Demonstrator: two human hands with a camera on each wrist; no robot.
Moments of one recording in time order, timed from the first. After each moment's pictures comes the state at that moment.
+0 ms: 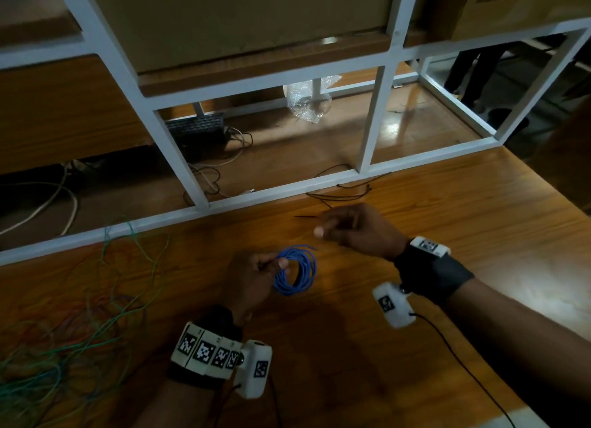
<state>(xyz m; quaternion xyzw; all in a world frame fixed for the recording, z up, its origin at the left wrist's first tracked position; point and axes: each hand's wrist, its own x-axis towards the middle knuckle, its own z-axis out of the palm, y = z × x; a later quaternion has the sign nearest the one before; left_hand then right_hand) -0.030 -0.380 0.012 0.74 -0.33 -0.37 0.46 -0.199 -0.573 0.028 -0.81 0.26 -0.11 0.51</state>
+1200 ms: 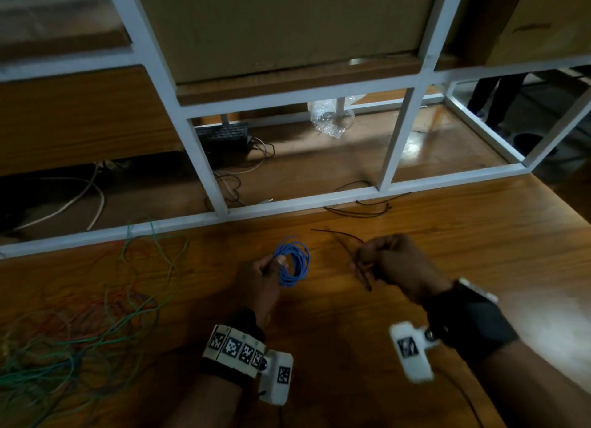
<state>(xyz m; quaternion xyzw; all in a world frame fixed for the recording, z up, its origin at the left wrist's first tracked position) -0.027 -0.394 -0.008 0.76 -0.17 -0.30 0.56 -0.217 -0.543 0.053 -0.64 0.44 -0.10 0.62</state>
